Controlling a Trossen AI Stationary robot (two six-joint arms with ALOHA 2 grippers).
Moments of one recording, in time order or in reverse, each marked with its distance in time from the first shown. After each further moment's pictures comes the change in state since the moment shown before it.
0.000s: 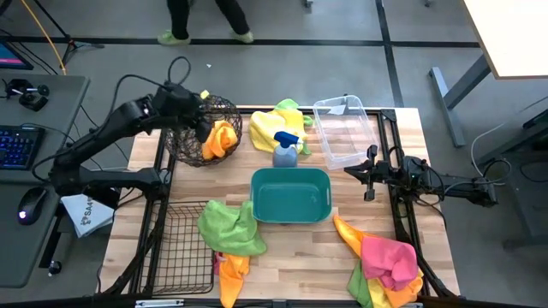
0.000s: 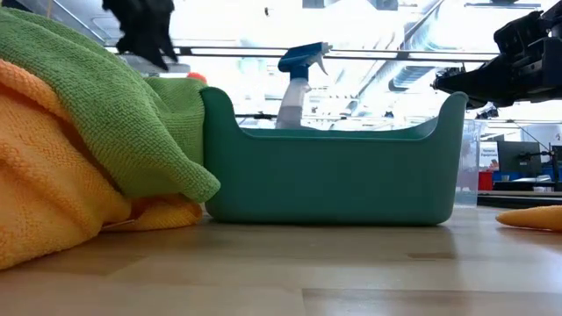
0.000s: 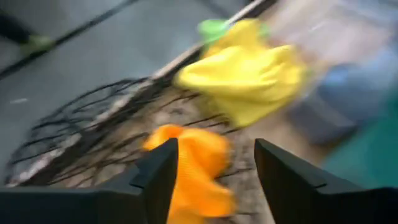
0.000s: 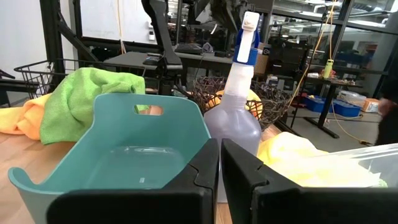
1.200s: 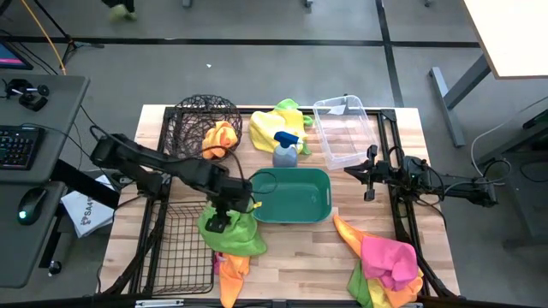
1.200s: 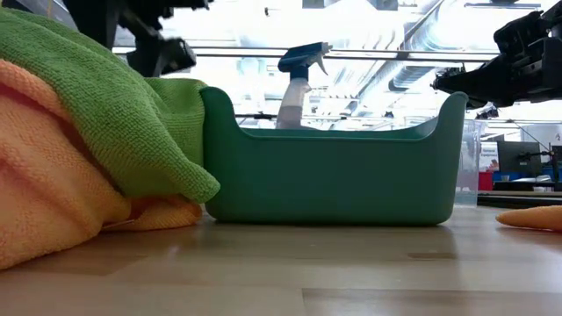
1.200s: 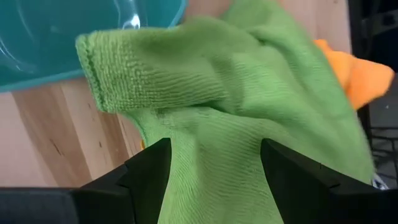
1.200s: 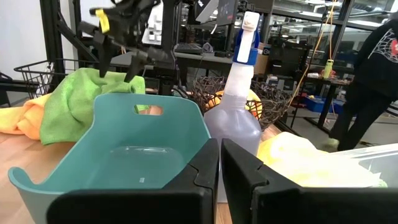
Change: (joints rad) left arm -0.819 0.552 0.071 -0.091 0.274 0.105; right arm 0.000 0.000 0.000 0.000 0.000 -0.001
